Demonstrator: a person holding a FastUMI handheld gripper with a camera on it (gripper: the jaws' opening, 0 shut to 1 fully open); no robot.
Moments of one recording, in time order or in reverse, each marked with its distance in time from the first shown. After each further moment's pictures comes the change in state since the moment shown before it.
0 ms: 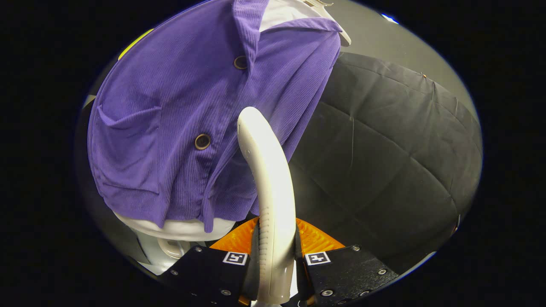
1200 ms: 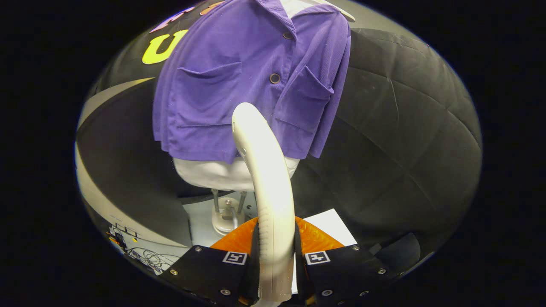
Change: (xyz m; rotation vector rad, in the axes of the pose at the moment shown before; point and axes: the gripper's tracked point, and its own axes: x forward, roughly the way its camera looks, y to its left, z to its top) arm -0.008 0.004 0.010 0.094 0.110 0.436
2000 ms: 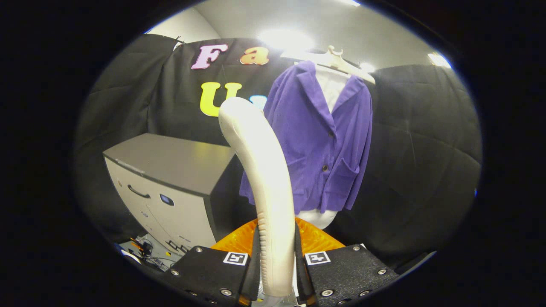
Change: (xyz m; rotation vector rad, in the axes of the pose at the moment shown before) arm -0.097 0.044 0.132 -0.015 -0.380 0.240
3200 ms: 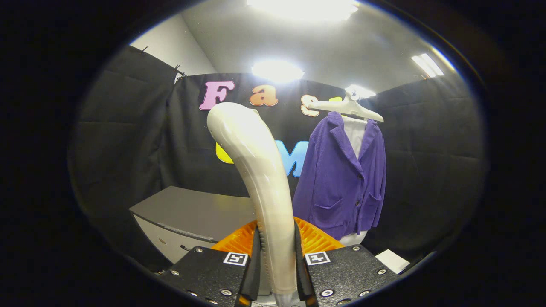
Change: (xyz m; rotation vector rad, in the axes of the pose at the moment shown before) arm -0.302 0.321 -0.009 0.106 -0.225 0.008
